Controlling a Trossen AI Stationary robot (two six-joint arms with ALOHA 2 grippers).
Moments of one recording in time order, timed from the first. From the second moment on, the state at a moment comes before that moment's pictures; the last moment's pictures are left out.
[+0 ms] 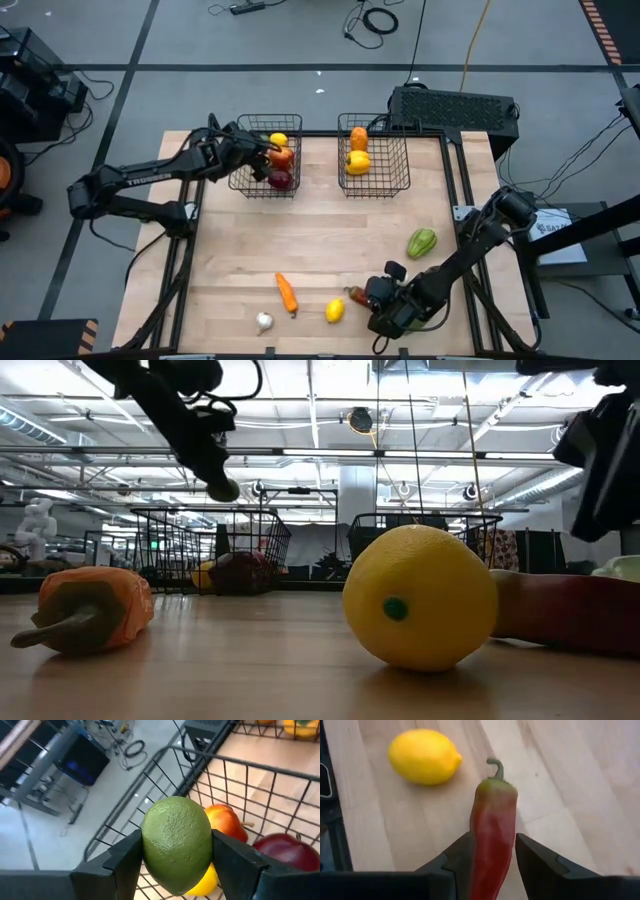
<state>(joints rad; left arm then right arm) 0.44 1.13 0.81 -0.36 -0.48 0.20 0.74 1.78 1.16 -0.58 0.39 1.09</state>
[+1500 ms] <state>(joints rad) 0.66 1.37 0.81 -0.37 -0.28 0.14 0.71 1.91 1.16 -0.60 0.21 1.17</state>
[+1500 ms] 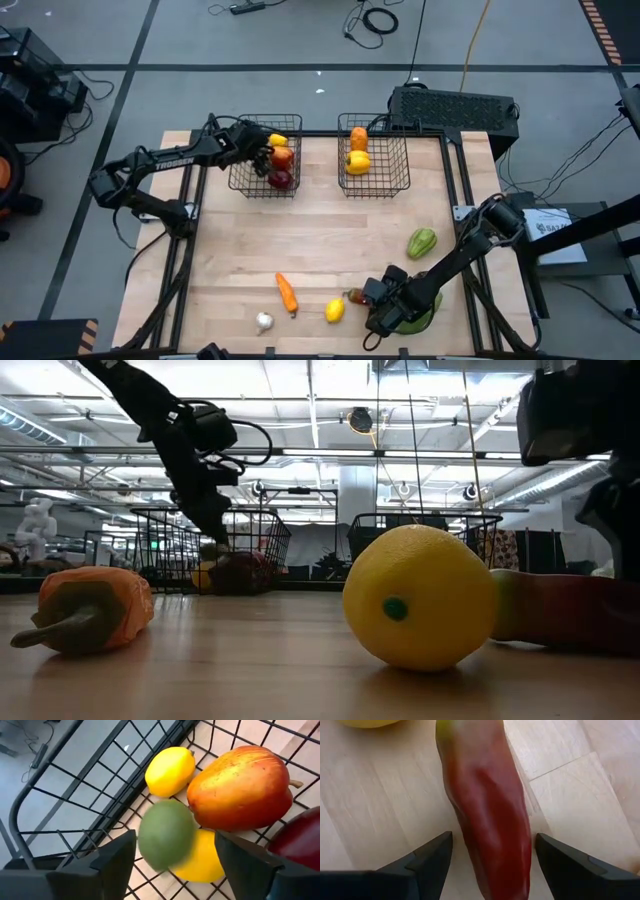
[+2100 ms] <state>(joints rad) 0.52 1.21 0.81 -0.47 -0.26 -0.07 0.71 1.91 1.16 -0.59 0.17 1.13</state>
